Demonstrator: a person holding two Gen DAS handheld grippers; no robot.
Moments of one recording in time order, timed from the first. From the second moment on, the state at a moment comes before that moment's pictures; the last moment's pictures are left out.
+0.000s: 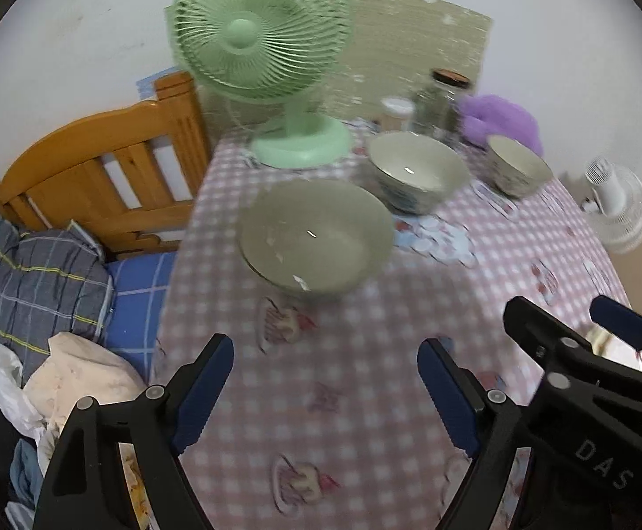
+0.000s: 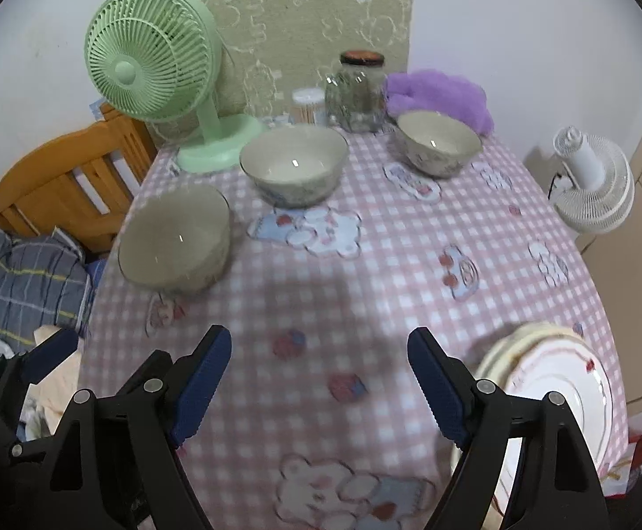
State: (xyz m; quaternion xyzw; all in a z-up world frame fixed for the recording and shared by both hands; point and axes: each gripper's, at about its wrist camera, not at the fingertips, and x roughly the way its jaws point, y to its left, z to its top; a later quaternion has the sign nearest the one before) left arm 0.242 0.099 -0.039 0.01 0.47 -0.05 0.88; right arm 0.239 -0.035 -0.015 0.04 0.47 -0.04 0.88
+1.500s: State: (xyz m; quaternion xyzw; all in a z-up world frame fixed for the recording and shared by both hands) left arm 0.372 0.136 -0.108 0.01 0.51 -0.02 0.86; right arm 0.388 0.033 -0.082 0.04 0.51 0.01 0.86
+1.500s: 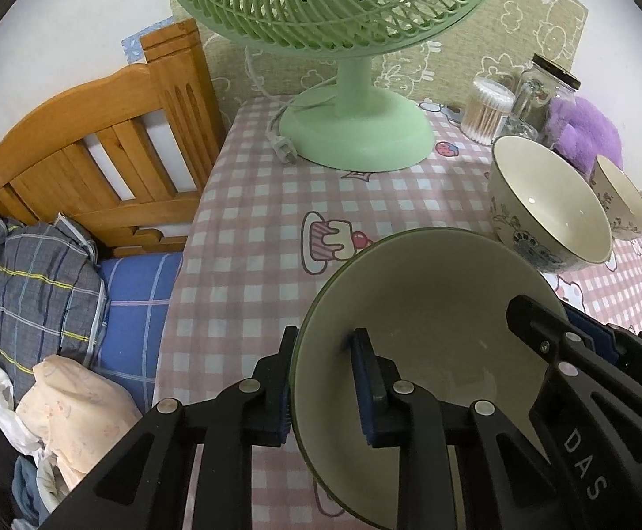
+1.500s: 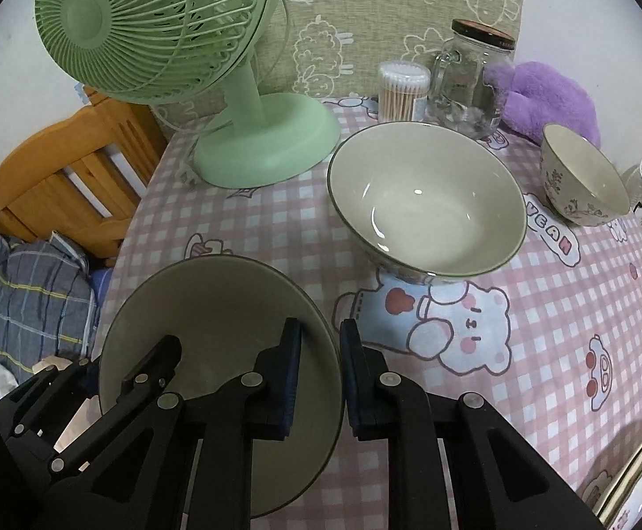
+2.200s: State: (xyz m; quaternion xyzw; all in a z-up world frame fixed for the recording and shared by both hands) left arm 0.286 0.113 -0.080 0.03 0.50 -0.07 0.86; right arm 0.290 0.008 -0.052 0.06 0.51 -0.04 0.86
